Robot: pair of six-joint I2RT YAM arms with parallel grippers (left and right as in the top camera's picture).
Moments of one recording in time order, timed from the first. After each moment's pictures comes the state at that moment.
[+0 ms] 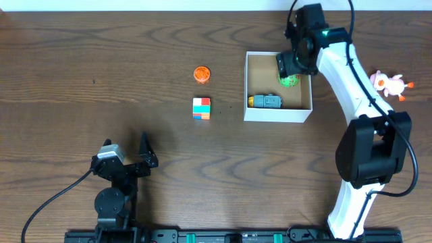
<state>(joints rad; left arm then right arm) -0.03 0.01 0.03 -0.12 -0.11 -0.25 0.17 2.06 1.83 -0.97 0.05 -0.02</state>
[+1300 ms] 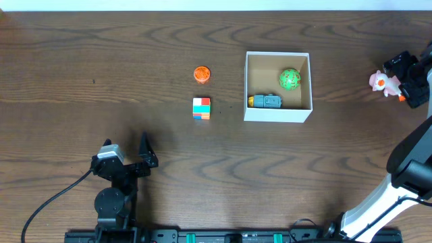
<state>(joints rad) -0.03 0.01 0.03 -0.12 -0.11 -0.25 -0.47 2.06 1.77 -0.94 0.03 0.66</state>
